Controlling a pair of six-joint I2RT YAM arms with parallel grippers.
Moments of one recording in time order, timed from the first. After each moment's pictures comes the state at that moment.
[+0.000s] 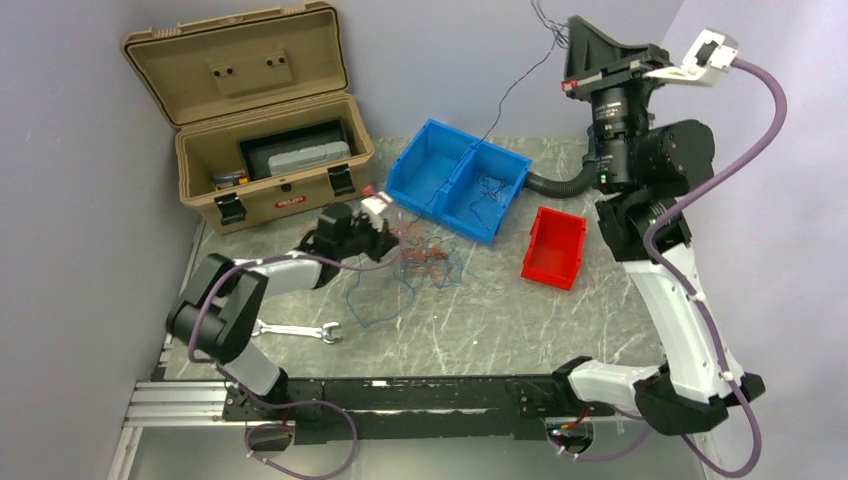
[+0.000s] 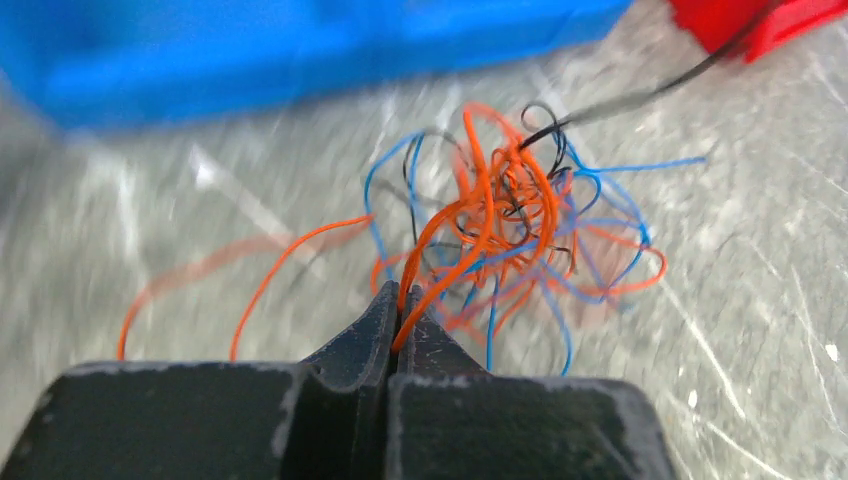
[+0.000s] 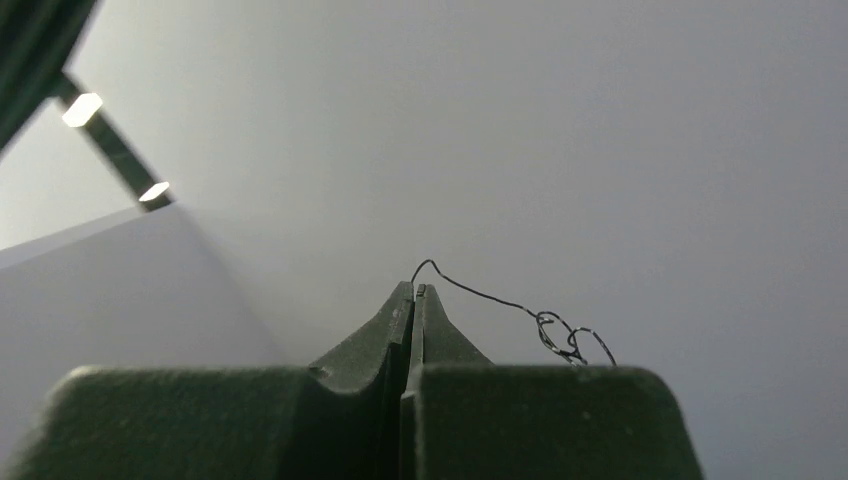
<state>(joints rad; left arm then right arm) -0.50 1.63 0.78 0.48 0.46 0.05 0.47 1.22 1.75 0.13 0.25 0.46</state>
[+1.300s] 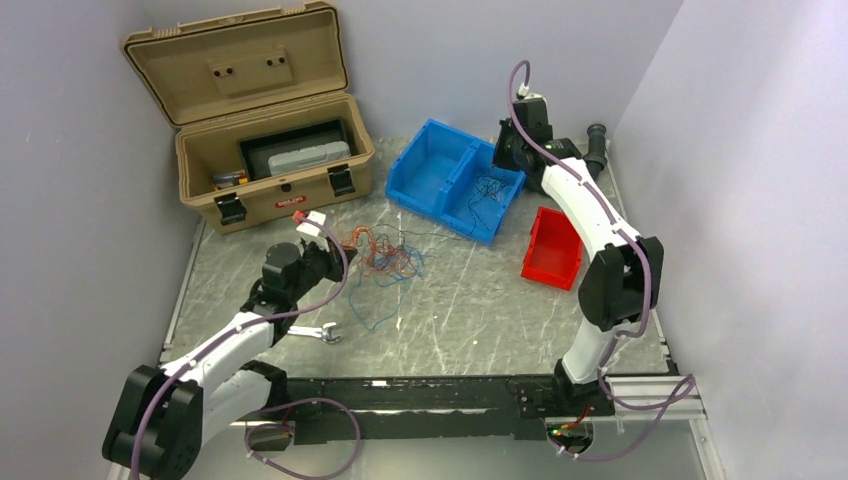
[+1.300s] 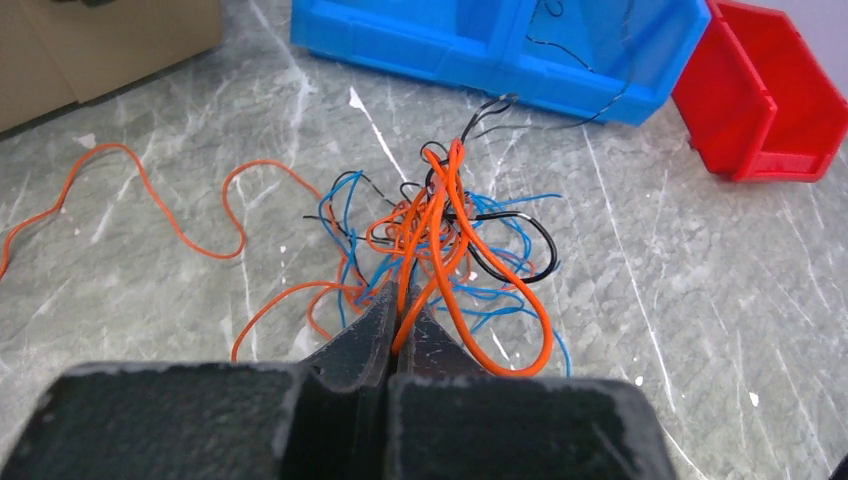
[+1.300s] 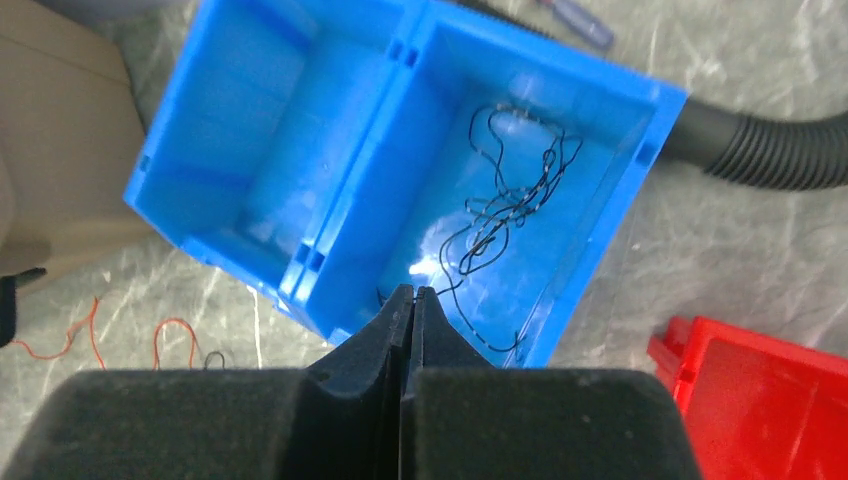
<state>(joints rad) -0.34 0.99 0.33 0.44 0.24 -0.25 0.28 1.76 1.69 -0.54 0.12 0.39</state>
